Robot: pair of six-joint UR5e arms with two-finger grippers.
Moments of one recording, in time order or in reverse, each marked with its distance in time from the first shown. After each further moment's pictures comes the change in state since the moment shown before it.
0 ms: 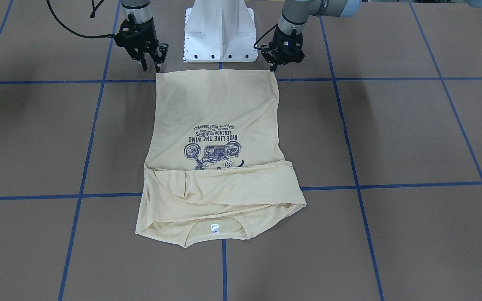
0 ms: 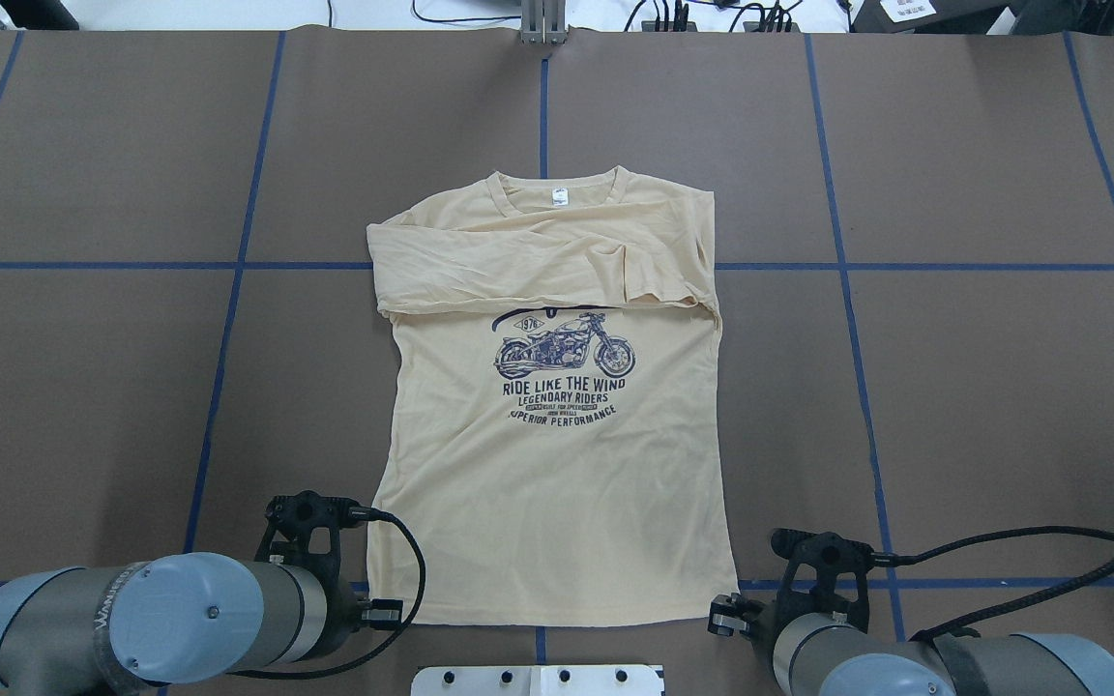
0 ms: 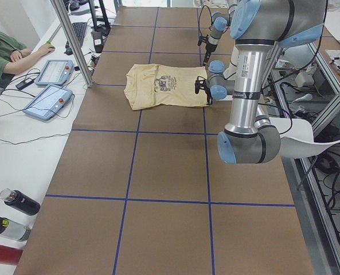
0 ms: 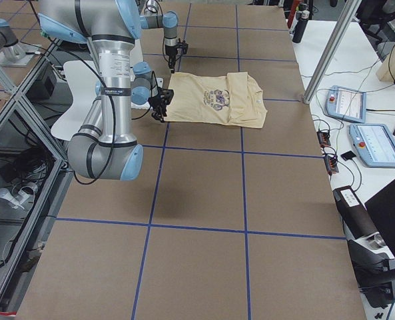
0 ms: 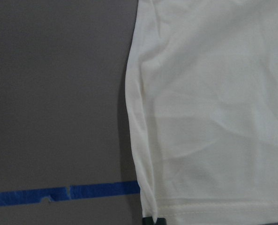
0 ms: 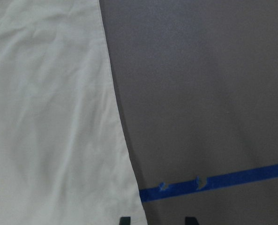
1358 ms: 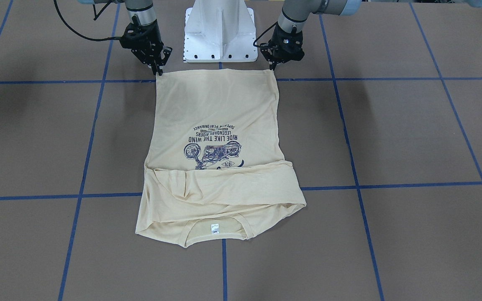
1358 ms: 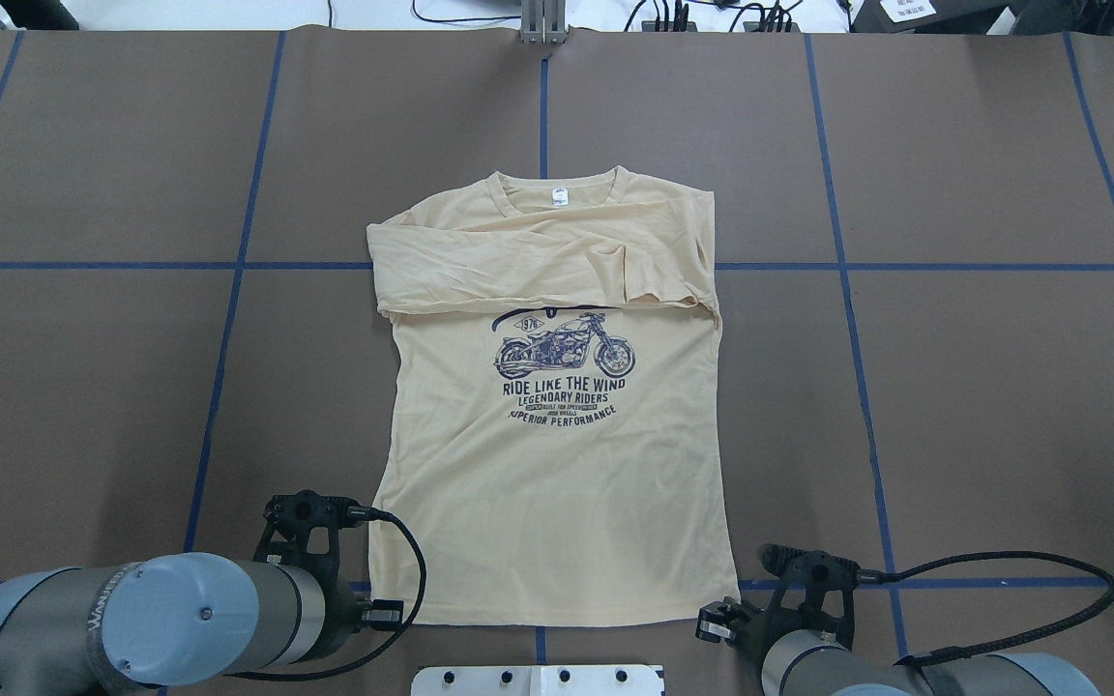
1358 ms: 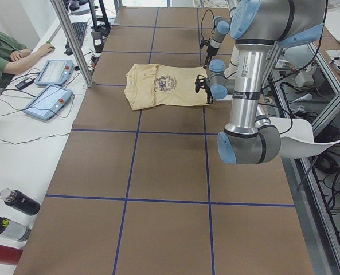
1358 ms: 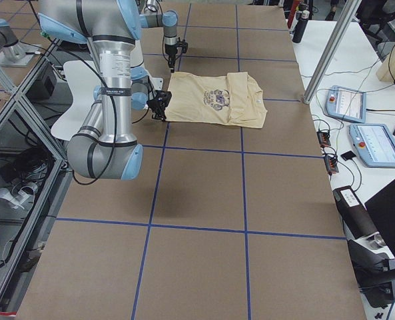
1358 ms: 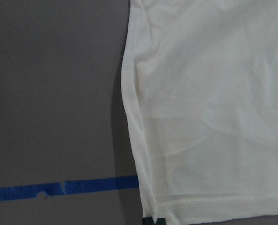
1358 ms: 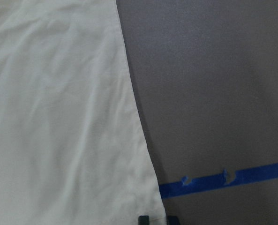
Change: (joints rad) left arm 0.000 0.002 -0.013 0.000 0.000 0.000; right arm -0.031 0.000 -0.063 0.115 -0.082 0.023
